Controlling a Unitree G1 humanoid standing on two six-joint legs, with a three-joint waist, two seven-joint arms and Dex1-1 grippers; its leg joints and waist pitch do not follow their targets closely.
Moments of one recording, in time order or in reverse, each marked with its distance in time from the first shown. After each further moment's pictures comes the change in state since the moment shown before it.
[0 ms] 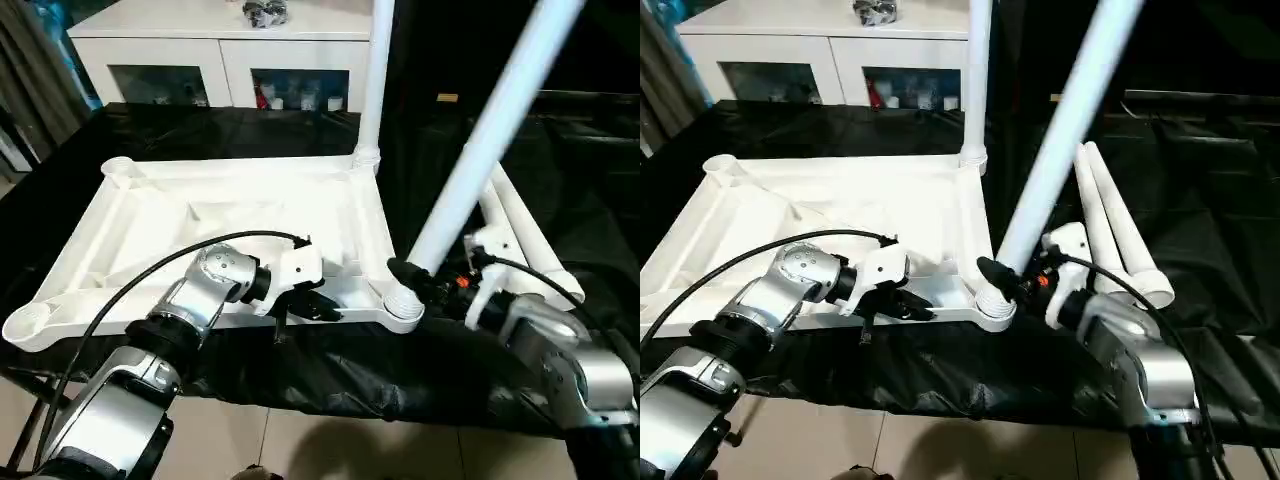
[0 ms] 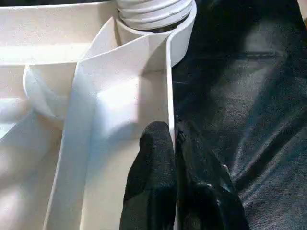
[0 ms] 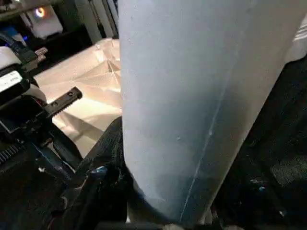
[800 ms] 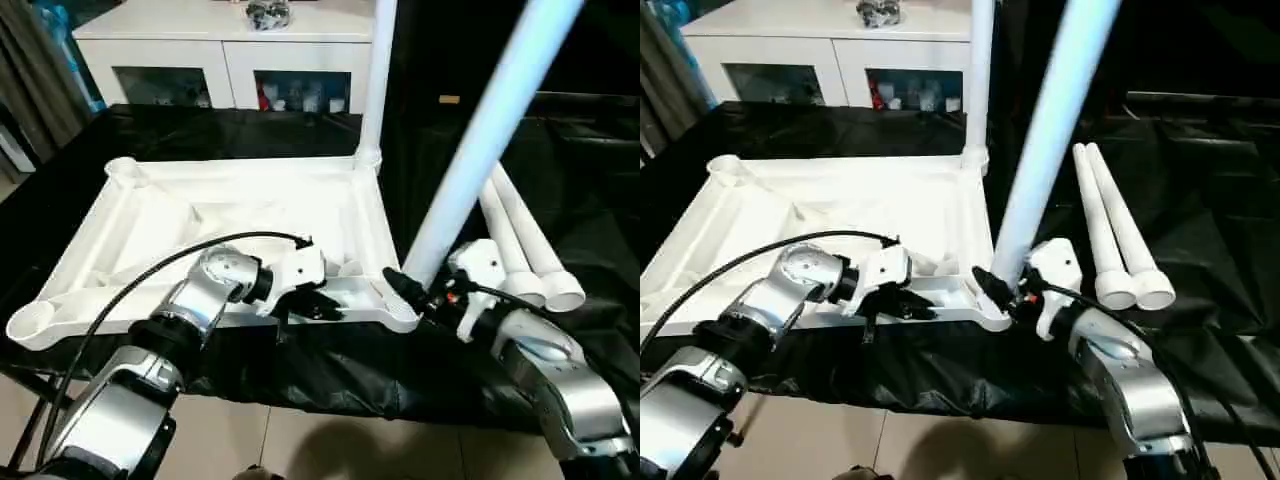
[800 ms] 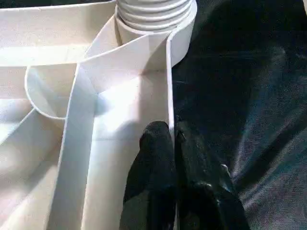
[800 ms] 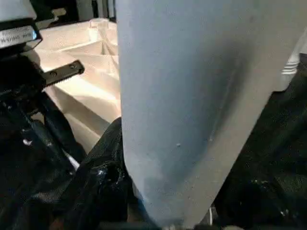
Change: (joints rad) left arm -0.006 -0.007 -0.001 0.026 0.010 -0.020 0.026; right arm 0.030 -0.035 0.133 -0.068 -0.198 -0.140 -0.055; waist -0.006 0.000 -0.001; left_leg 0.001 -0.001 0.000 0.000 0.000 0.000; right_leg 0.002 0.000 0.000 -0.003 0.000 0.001
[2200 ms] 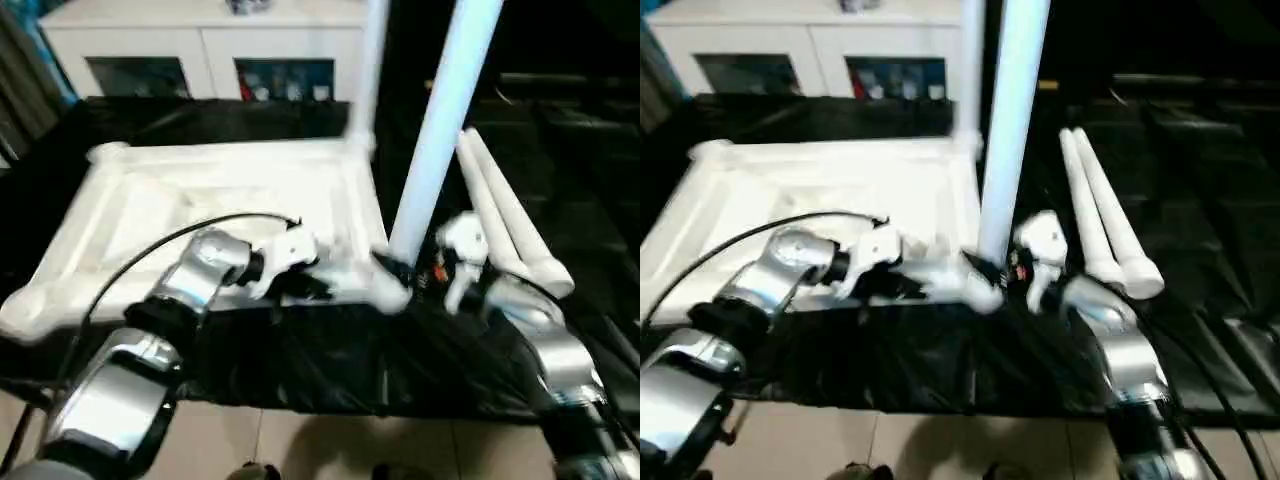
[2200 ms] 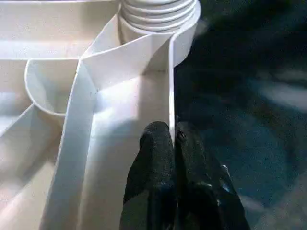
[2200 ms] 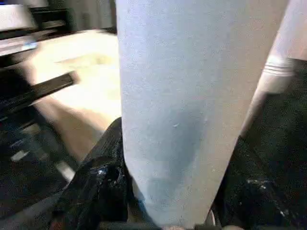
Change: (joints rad) left arm -0.073 -0.018 0.066 0.050 -0.002 0.092 0.069; right arm -0.214 0.086 -0.033 0.311 -0.018 -0.141 -0.006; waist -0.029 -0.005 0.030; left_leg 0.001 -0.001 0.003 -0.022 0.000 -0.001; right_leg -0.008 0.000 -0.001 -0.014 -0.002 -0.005
